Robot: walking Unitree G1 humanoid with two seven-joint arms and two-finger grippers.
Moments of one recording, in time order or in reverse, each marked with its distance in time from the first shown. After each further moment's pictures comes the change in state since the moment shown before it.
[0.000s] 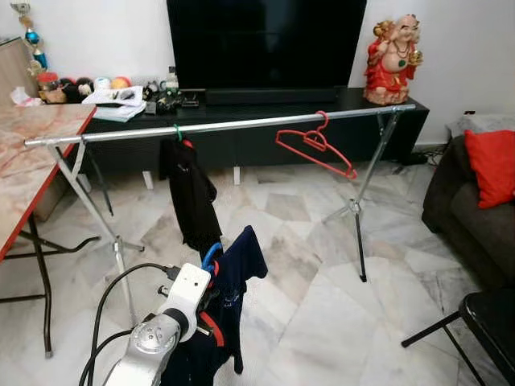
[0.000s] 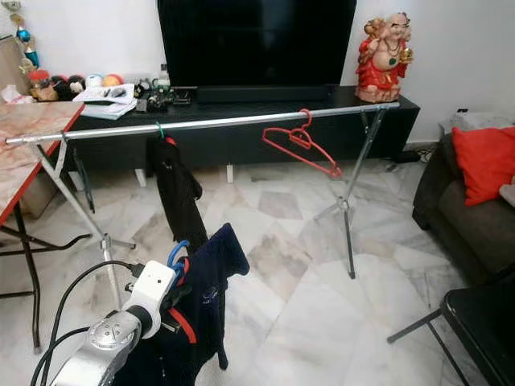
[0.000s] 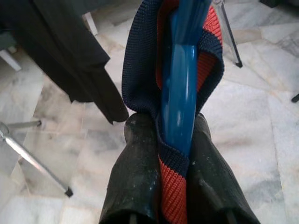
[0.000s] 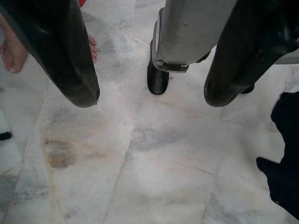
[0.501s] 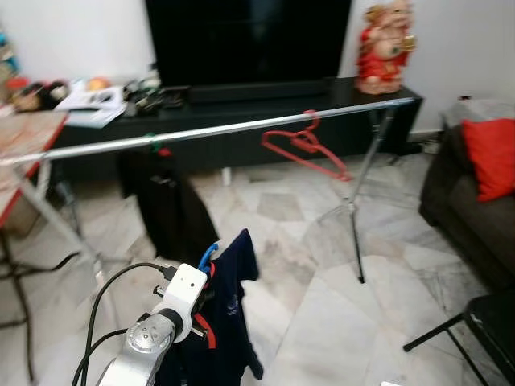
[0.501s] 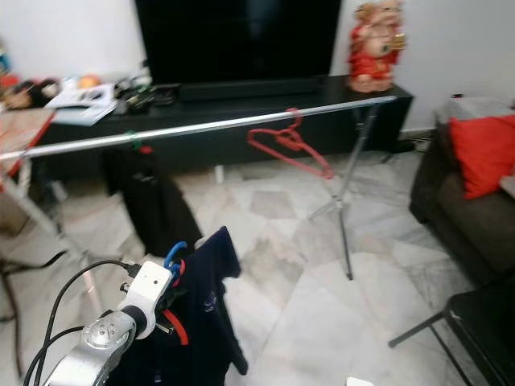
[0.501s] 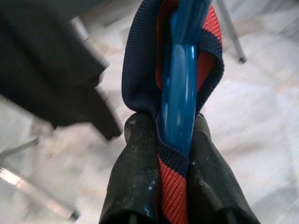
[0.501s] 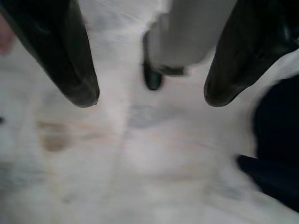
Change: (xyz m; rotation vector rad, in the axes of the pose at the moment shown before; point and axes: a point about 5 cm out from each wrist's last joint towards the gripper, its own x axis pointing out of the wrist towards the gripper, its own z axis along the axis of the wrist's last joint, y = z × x) left arm 0.004 -0.015 0.003 0.008 0.008 -0.059; right arm -0.001 -0.007 -0.004 0.003 0.016 -0.044
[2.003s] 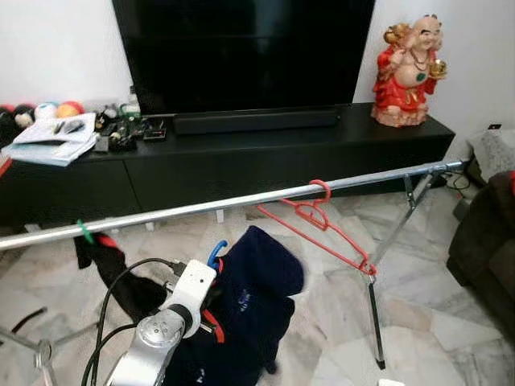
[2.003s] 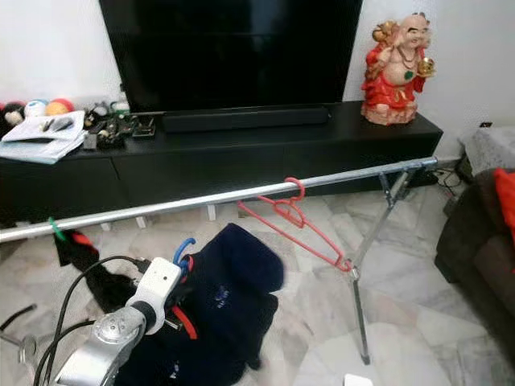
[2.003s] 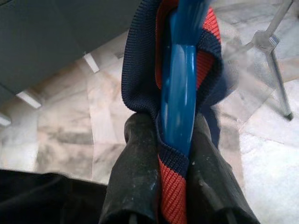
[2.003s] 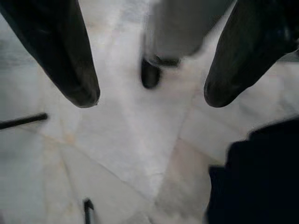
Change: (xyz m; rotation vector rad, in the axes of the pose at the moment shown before) left arm 0.004 0.003 0.007 0.011 -0.004 0.028; right arm 0.001 0.008 0.013 -0.075 -0.033 0.019
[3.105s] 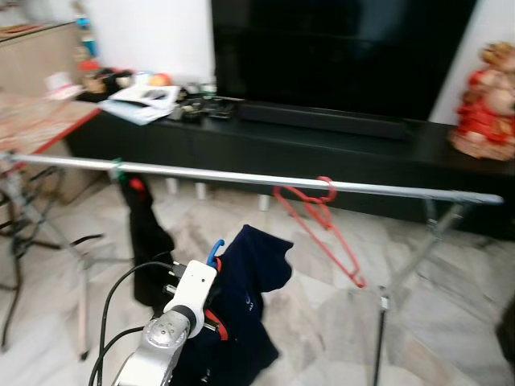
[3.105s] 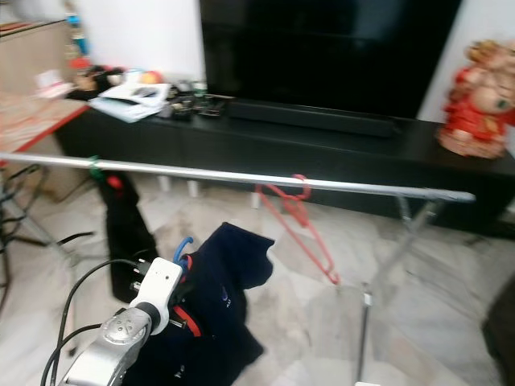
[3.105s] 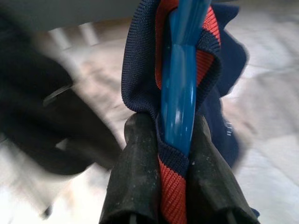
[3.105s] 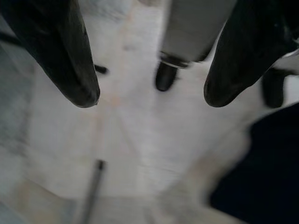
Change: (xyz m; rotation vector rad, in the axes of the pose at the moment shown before) left arm -0.002 0.013 -0.012 -0.040 0.041 0.125; right arm 0.000 0.000 0.001 -0.062 0.005 0.031
